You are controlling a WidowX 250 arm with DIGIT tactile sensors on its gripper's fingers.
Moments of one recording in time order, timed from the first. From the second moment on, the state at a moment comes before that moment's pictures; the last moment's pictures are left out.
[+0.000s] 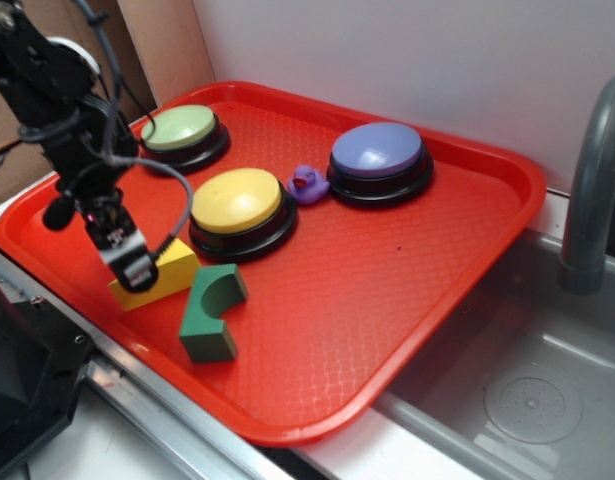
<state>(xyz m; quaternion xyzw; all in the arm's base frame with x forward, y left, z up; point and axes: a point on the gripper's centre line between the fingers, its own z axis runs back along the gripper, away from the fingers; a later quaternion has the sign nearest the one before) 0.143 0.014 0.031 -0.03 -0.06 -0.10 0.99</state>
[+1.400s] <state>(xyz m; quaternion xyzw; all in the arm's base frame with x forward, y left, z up) 0.145 0.005 0.093 -0.06 0.00 -0.02 1.00</state>
